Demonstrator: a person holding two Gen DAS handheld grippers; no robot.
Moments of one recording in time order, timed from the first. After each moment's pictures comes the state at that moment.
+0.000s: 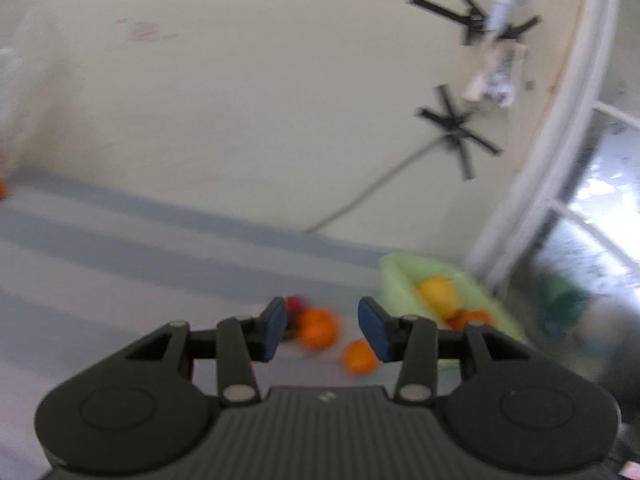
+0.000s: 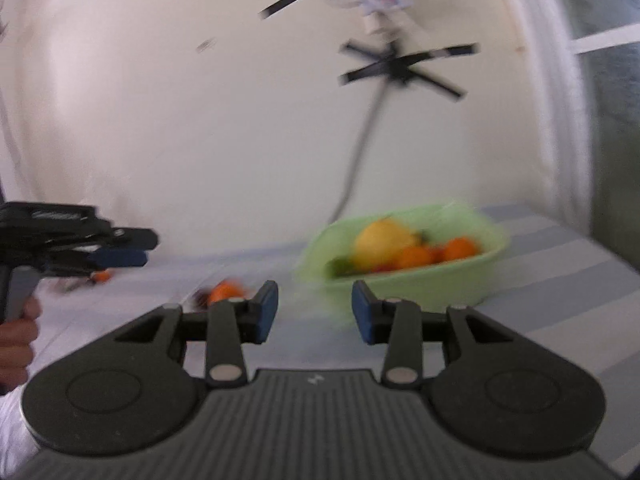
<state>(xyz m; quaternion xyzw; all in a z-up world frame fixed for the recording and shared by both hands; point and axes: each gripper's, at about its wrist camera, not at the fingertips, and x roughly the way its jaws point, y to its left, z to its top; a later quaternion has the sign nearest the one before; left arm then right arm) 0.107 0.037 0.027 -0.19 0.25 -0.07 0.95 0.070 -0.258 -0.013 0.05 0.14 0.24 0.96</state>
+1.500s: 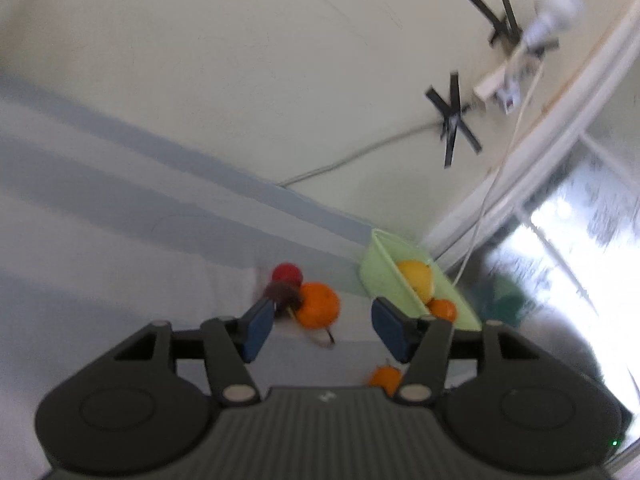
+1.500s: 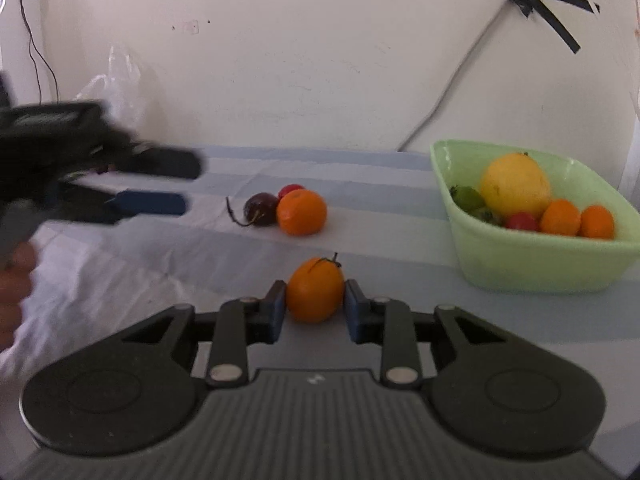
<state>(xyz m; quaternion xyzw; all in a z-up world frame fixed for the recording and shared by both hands) 0.160 0.083 -0.008 -0.27 0.30 -0.20 0.89 0.095 -0.168 -0.033 -0.06 0.25 0.26 0.93</state>
